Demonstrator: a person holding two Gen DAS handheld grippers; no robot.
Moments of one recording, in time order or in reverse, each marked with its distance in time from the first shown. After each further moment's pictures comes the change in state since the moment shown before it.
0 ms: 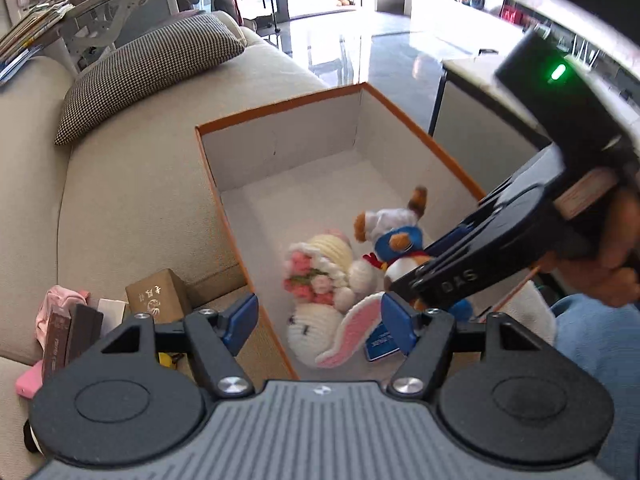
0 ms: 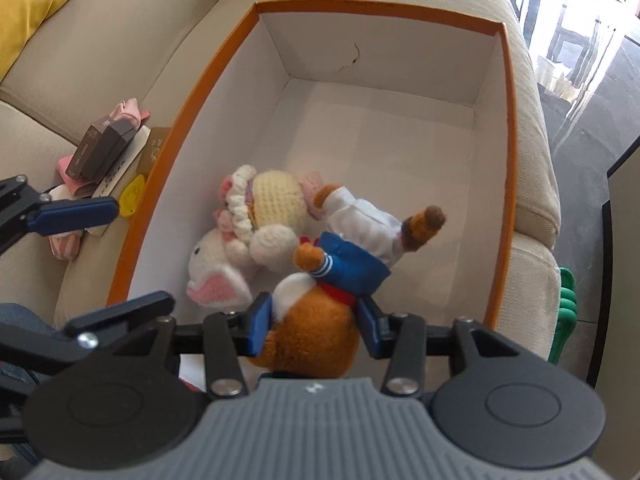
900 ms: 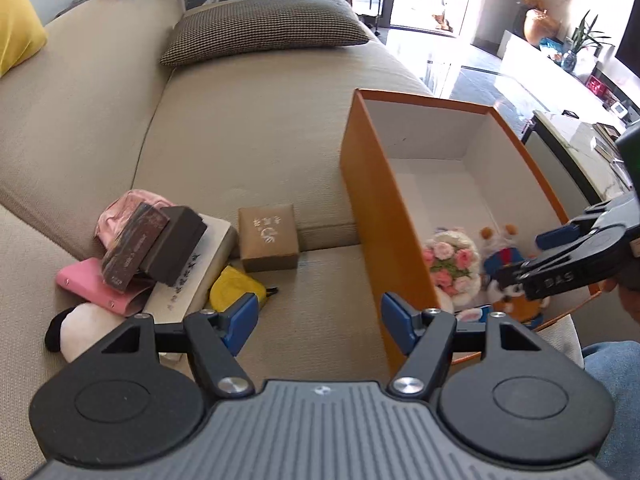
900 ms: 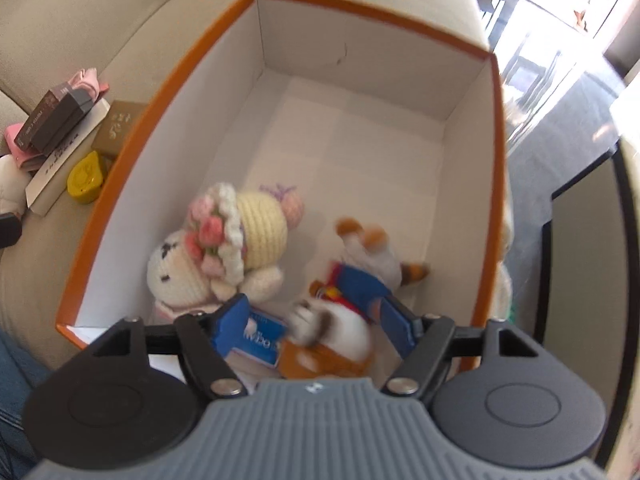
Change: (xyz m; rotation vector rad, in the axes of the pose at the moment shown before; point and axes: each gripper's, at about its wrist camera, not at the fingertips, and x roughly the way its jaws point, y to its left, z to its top) left arm -0.022 0.093 -0.046 -0.314 0.011 0.117; right arm -0.004 0.054 0.012 -0.100 -0.038 -0.271
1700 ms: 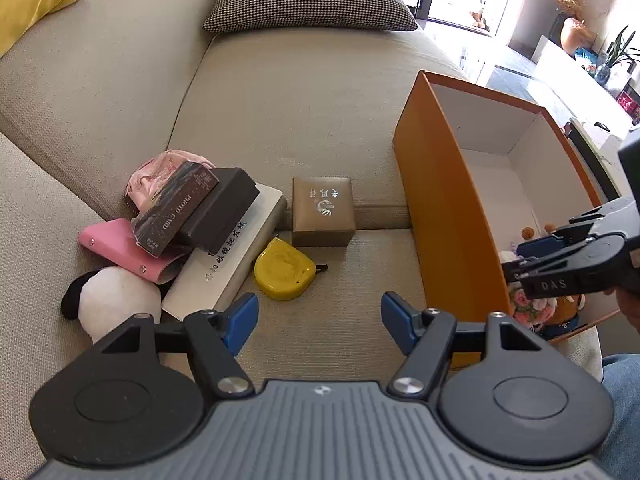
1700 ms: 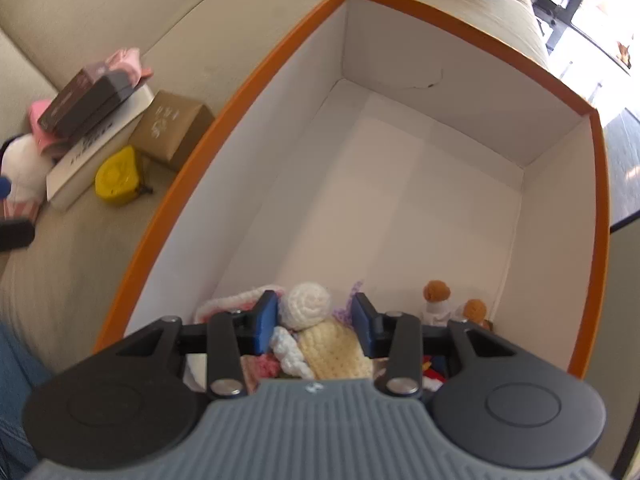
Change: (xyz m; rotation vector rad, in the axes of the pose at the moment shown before) left arm 0.015 0.037 -0.010 -0.090 0.049 0.047; right arm 0.043 0.039 0.020 -0.129 0.034 0.103
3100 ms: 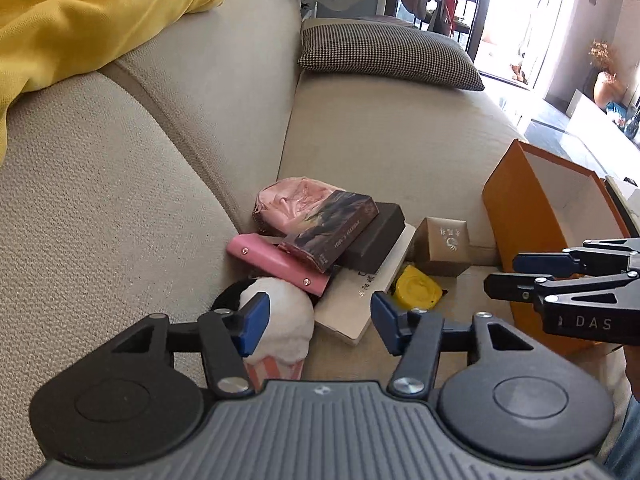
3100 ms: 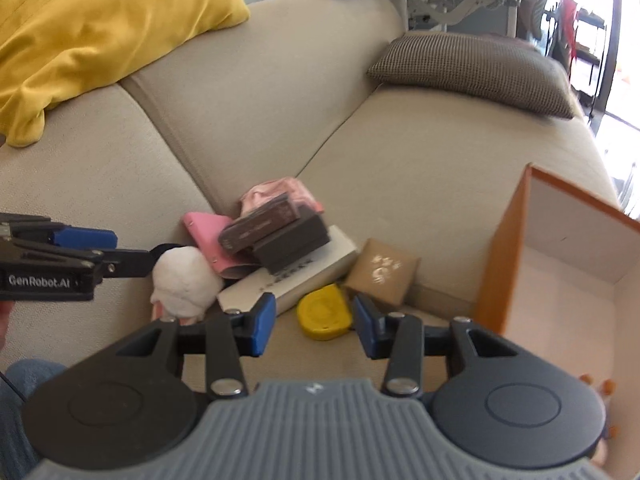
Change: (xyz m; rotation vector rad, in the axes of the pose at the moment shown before) left arm -0.050 0.123 -0.019 -0.094 -0.127 0.079; right arm -0.055 0.152 0.024 0.019 -0.375 0.188
